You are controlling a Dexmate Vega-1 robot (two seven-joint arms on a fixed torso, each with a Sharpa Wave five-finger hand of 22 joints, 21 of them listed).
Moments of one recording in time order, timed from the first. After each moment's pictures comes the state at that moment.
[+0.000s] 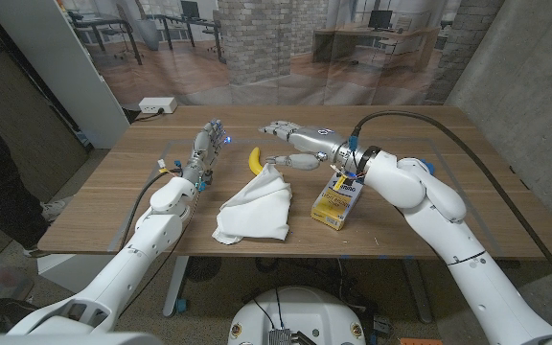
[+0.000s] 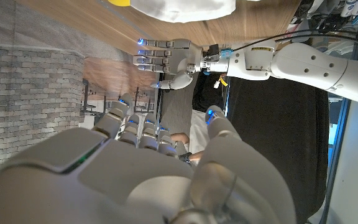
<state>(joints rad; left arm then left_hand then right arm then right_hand) 0.90 0.43 0.22 -1.32 -0.57 -0.26 -0.14 0.00 0.06 0.49 0.19 0.31 -0.17 0.04 0.19 0.17 -0.17 -0.02 0.20 0.18 -0.17 0.02 0.19 0.18 -0.17 0.03 0.59 0.19 -1.06 -0.38 -0.22 -2.05 -0.76 0.48 0.45 0.37 0.10 0.46 -0.15 0.19 0.05 0.05 0.19 0.18 0.07 0.08 0.20 0.19 -0.02 0.07 0.18 0.17 0.19 0.04 0.20 0.17</state>
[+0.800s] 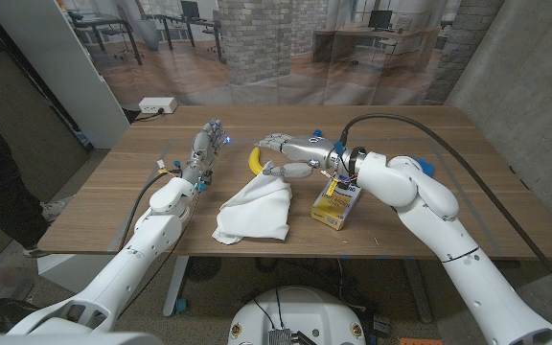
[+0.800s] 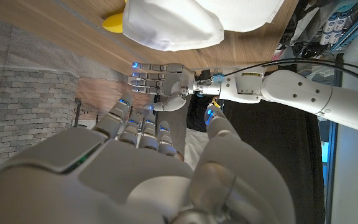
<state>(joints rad) 0.91 0.43 0.22 -1.32 -0.58 -0.27 -0.14 0.00 0.06 0.49 0.19 0.31 -0.17 0.04 0.19 0.17 -0.17 -0.02 0.20 0.18 -0.17 0.02 0.19 0.18 -0.17 0.03 0.58 0.19 -1.03 -0.38 -0.27 -2.06 -0.80 0.44 0.55 0.38 0.10 0.46 -0.15 0.19 0.06 0.04 0.19 0.18 0.07 0.08 0.20 0.19 -0.01 0.06 0.18 0.17 0.19 0.04 0.20 0.17</state>
